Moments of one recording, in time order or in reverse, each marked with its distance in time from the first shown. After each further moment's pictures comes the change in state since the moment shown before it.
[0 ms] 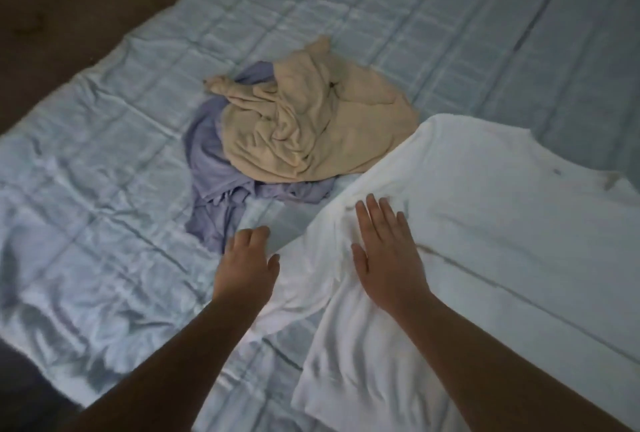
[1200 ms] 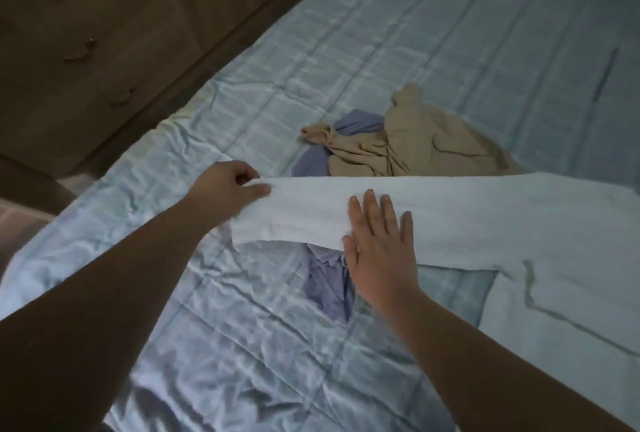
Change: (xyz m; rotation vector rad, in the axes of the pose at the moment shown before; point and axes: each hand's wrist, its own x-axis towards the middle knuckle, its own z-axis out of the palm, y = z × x) left_hand 0.207 -0.180 -0.205 -0.327 -0.067 -0.013; right_hand 0.160 -0.207 0.008 -0.088 0.009 0.126
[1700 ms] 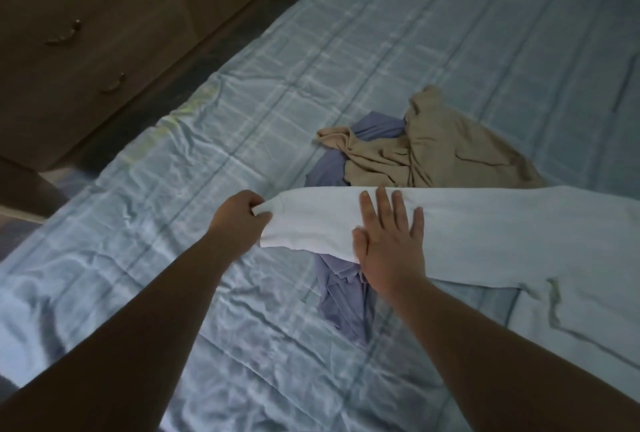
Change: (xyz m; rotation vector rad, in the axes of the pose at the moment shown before) left_hand 0.018 -0.062 0.049 -0.124 -0.073 -0.153; right_hand 0.049 -0.005 0.034 -0.068 0.000 0.052
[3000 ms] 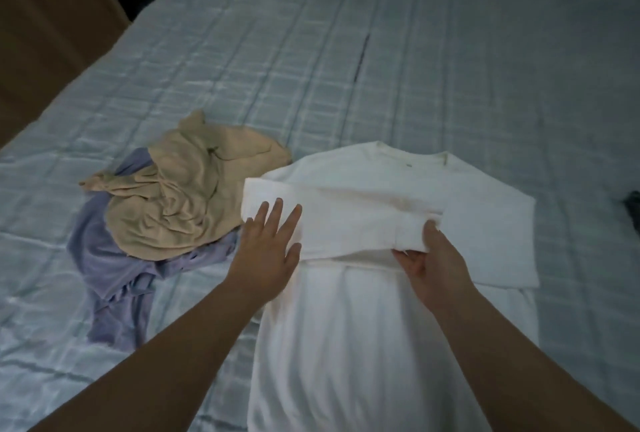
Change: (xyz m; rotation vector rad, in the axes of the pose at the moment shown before) left_hand -0.182 0.266 0.315 0.637 -0.053 0.824; right_hand -0.236 0.401 -0.089 2.265 0.478 0.989
